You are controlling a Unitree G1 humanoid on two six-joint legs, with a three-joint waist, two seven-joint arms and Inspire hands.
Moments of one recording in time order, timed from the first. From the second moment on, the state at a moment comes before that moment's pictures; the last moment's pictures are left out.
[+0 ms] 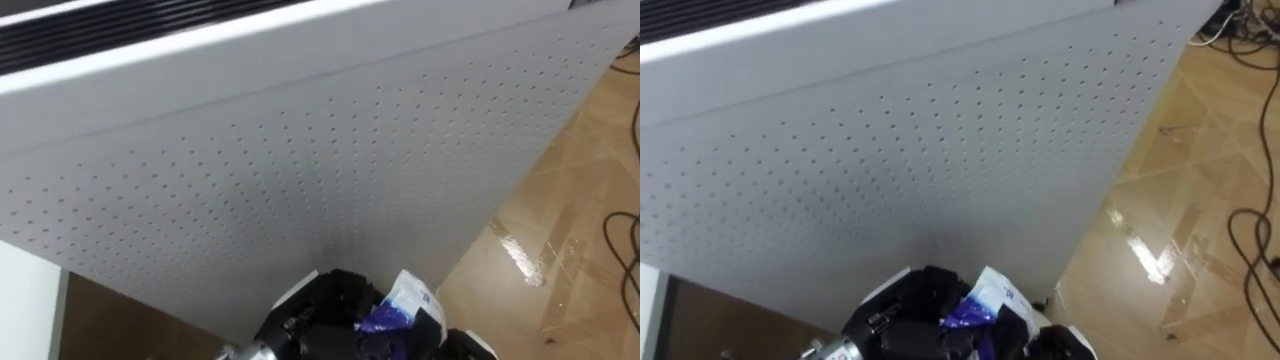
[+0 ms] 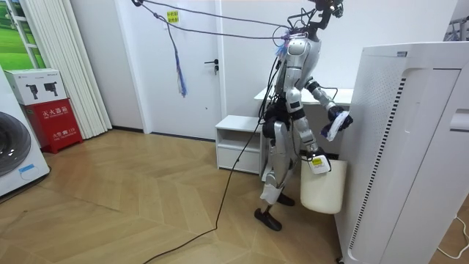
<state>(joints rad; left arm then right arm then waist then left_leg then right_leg) -0.08 0.26 -0.44 0.29 -0.44 -0.08 -0.40 -0.28 -0.27 0.29 1.02 0.24 -0.05 0.06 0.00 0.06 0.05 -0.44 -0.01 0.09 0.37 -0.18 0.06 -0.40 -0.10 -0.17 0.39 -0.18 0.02</state>
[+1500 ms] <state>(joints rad) -0.08 0.29 -0.45 0.49 -0.31 -0.14 -0.36 -0.27 -0.26 0.29 1.05 0.28 -0.07 0.05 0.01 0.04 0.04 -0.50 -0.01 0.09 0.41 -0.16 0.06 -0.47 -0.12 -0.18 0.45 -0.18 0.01</state>
